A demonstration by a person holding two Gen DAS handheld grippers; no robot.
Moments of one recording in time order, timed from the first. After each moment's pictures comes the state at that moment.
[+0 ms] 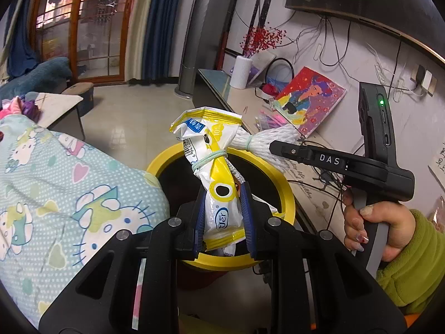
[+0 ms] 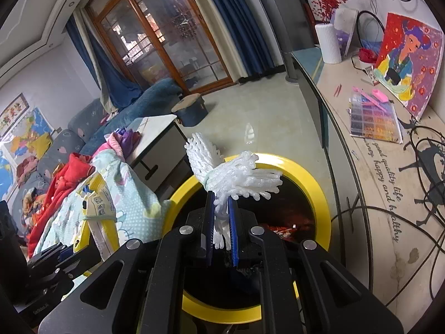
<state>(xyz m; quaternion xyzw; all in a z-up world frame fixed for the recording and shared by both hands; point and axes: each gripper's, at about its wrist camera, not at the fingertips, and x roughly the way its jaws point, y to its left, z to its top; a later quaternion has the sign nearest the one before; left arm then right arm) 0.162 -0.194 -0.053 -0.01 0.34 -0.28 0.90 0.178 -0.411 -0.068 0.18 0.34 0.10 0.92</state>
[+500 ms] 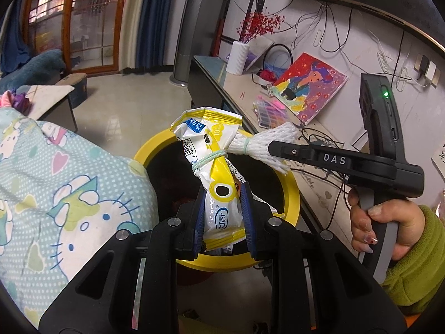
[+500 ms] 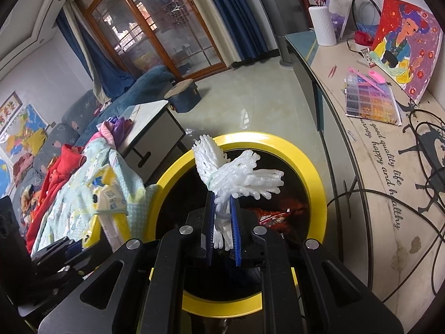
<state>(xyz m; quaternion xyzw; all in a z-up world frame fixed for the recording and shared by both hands) 0.178 -0.211 -0.078 0.00 0.37 -0.29 0.88 0.184 -0.415 -0.090 0.18 0.38 0.10 0.90</state>
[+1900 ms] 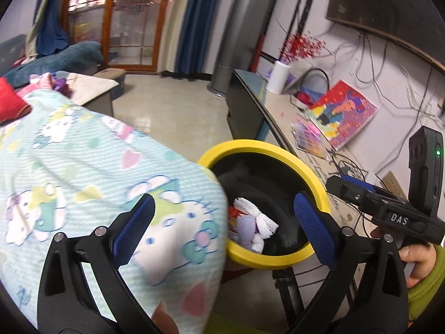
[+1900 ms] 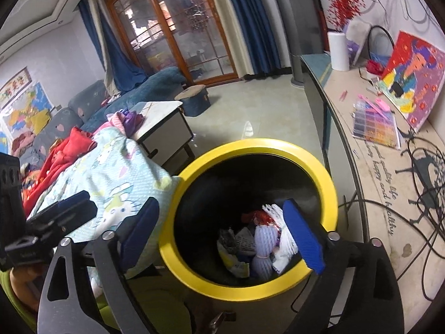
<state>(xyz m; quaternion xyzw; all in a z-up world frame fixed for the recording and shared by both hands) 0.174 -0.139 -0.057 -0.05 0.35 -0.19 0.91 0.148 -0.372 -0.064 0.12 0.34 0.11 0.93</state>
